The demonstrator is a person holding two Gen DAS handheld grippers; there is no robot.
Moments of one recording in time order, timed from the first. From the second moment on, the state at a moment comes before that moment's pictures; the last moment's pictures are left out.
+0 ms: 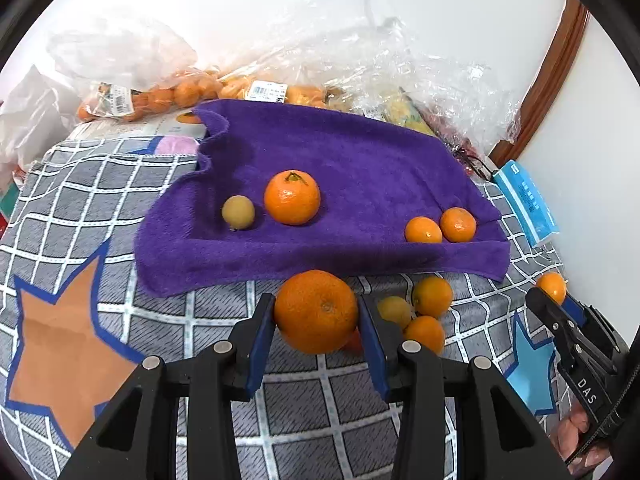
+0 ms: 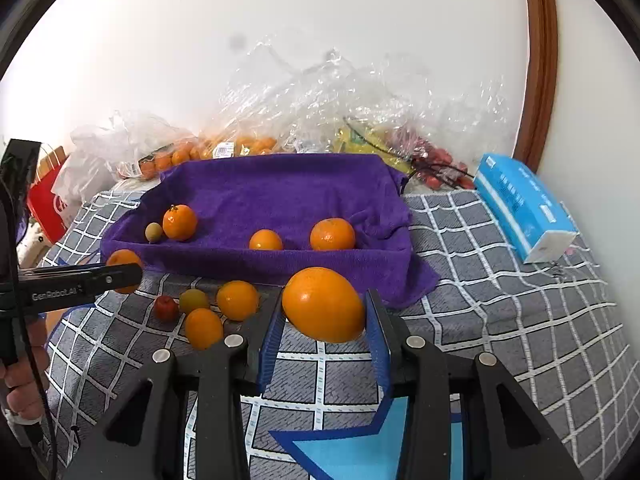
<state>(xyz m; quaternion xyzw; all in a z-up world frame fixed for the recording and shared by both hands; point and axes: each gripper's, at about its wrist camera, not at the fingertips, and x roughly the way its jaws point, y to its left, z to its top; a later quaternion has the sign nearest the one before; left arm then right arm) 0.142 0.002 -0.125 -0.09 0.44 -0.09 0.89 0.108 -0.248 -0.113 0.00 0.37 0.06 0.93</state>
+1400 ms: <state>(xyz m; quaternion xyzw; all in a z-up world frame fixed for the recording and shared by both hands) 0.156 0.011 -0.068 -0.07 0.37 -0.09 0.92 0.152 -0.234 -0.072 0.02 0.34 0.05 0.94</state>
